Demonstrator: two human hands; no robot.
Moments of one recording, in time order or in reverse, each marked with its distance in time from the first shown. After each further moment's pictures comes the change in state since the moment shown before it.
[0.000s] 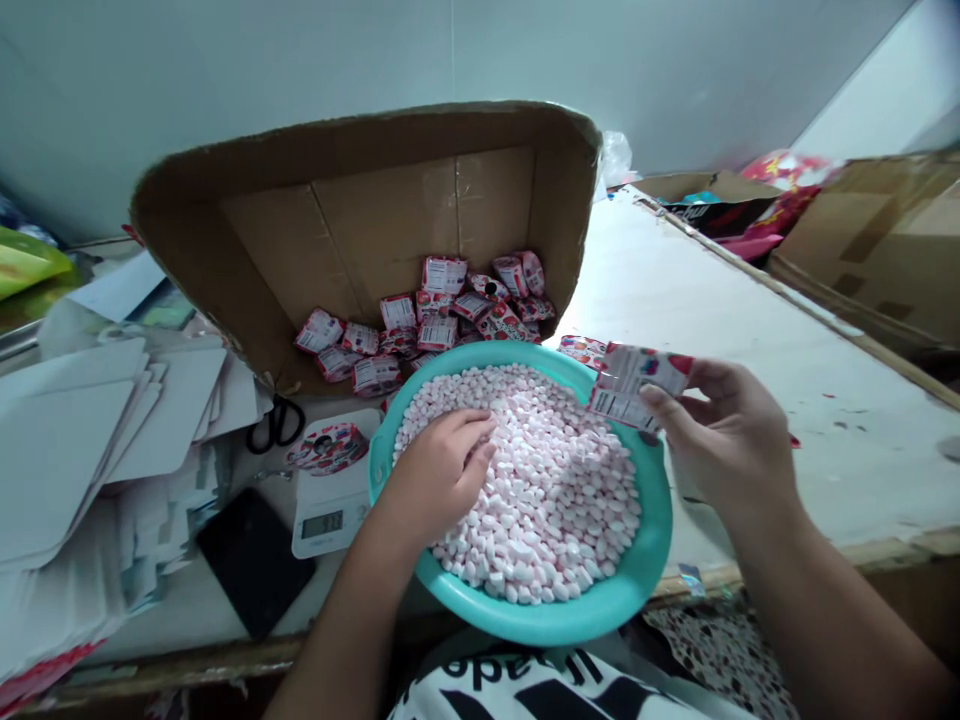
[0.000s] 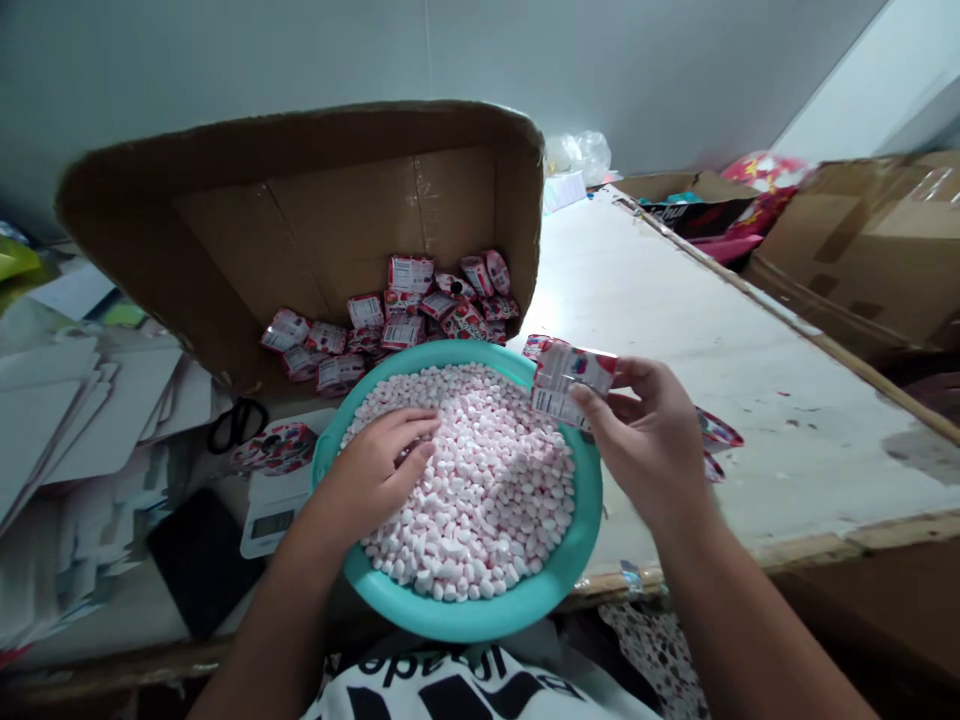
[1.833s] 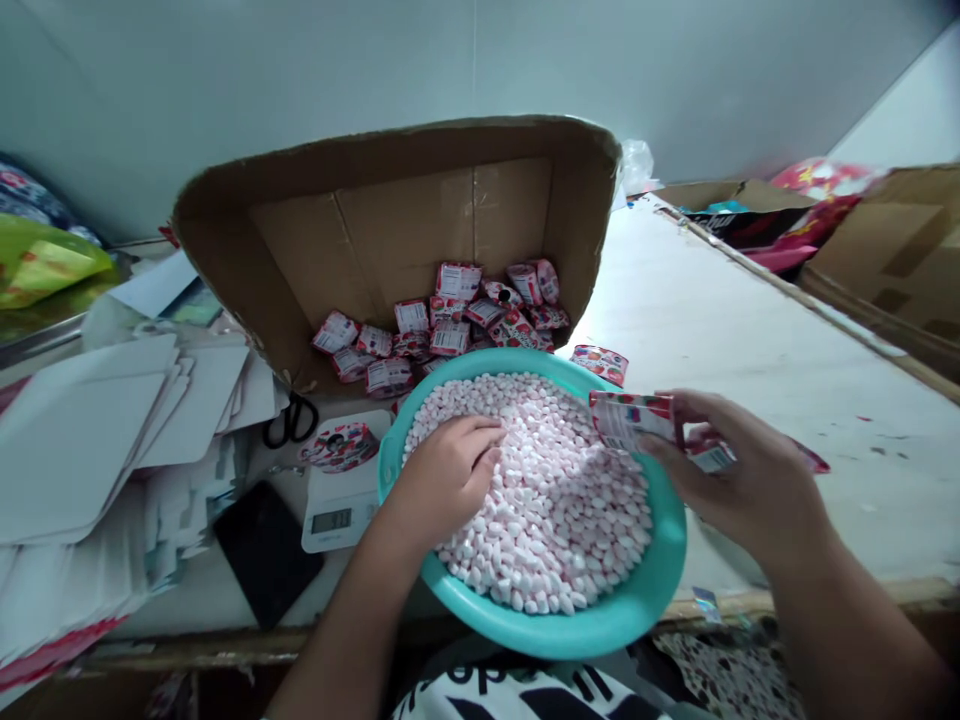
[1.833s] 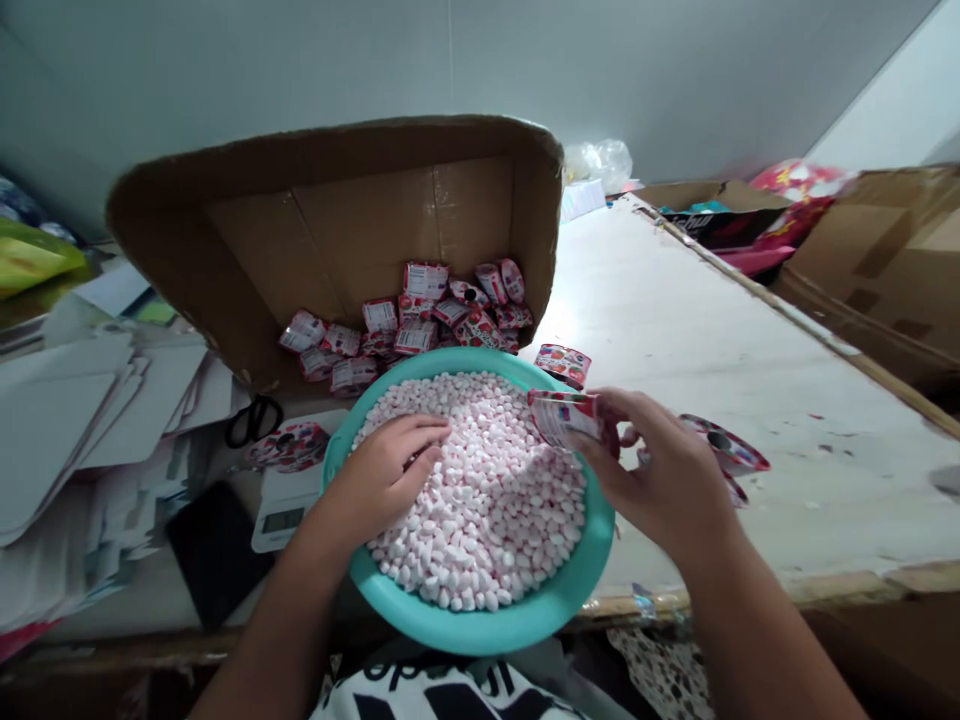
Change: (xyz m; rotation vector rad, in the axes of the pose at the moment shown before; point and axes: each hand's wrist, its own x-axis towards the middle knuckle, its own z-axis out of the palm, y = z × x) left_hand 0.000 0.001 -0.002 -0.026 0.012 0.014; right_hand -0.008 0.004 -0.012 -0.053 -0.029 -0.320
